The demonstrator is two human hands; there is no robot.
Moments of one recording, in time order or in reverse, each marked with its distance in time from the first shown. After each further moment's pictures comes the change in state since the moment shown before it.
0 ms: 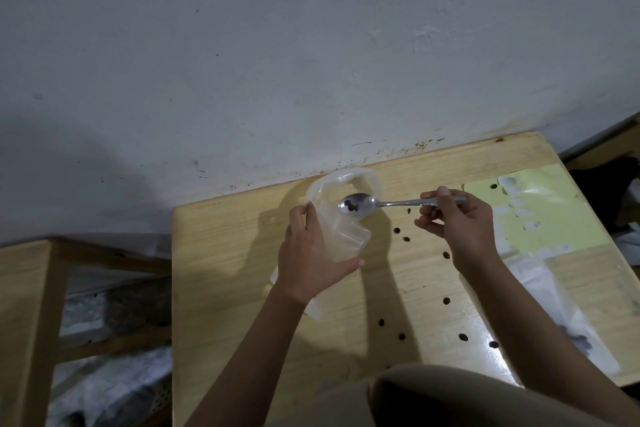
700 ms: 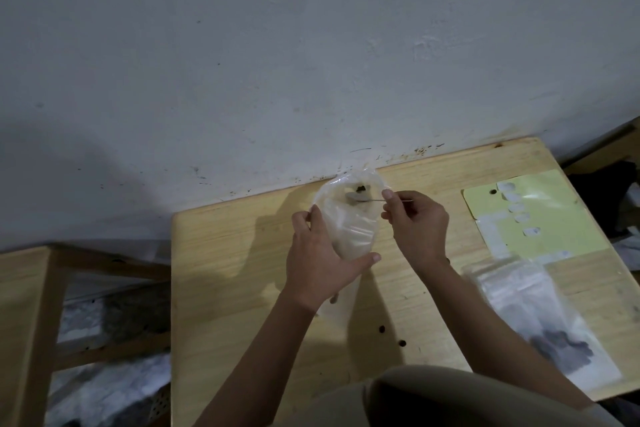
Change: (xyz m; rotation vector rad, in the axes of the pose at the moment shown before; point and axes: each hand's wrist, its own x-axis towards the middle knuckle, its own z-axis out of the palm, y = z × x) left_hand -0.001 0.018 -0.006 -0.157 0.054 -0.031; right_hand 0.005 0.026 0.047 -0.345 0.056 -0.290
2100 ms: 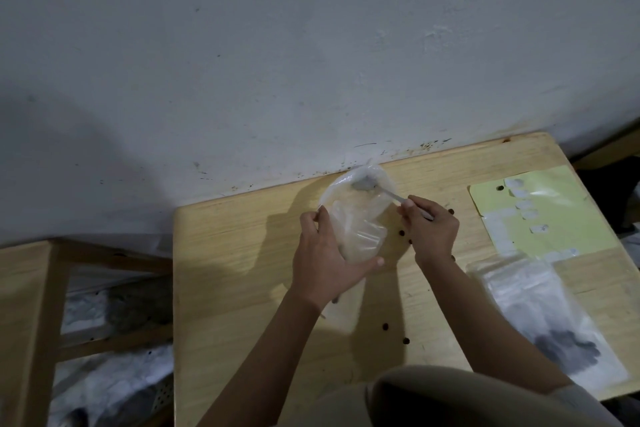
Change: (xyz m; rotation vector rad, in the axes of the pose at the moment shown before) left_hand 0.000 -0.004 0.009 0.003 -0.064 0.009; right_hand 0.015 0.058 0.005 0.310 0.137 0.375
